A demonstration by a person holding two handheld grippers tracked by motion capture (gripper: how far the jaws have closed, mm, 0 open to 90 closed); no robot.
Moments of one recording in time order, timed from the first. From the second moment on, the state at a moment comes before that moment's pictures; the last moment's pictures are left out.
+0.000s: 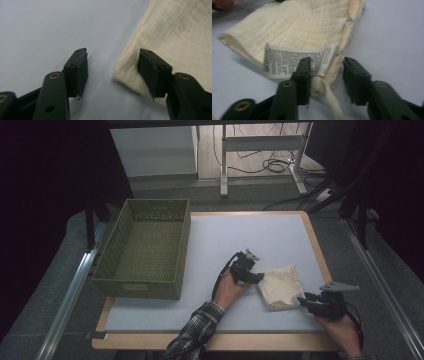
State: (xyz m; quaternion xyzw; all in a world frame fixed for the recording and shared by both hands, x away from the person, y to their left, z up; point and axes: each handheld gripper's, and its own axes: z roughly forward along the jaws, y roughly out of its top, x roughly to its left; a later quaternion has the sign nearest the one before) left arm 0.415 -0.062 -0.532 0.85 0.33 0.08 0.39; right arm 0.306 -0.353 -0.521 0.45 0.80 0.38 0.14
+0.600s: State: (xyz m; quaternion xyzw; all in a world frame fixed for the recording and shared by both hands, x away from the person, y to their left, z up) left arm 0.409 -0.056 -0.518 0.85 0.30 0.07 0.42; right arm 0.306 -0.345 -0.509 0.45 0.79 0.39 0.11
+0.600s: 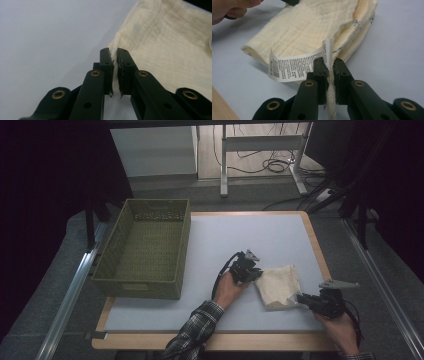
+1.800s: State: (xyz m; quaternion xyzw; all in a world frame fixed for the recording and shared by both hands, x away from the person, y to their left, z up) left arm 0.406 0.005 -0.459 0.84 0.31 0.17 0.40; right arm 0.323 -0.281 -0.467 0.38 0.80 0.44 0.11
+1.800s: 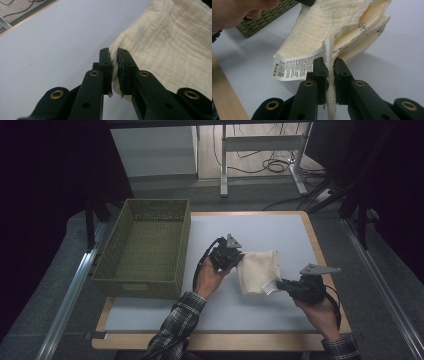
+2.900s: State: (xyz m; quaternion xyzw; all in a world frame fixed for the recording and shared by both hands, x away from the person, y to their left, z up) left arm 0.405 0.076 -0.403 0.84 0.33 0.23 0.38; right arm 0.352 -0.206 -0.433 0.34 0.82 0.45 0.12
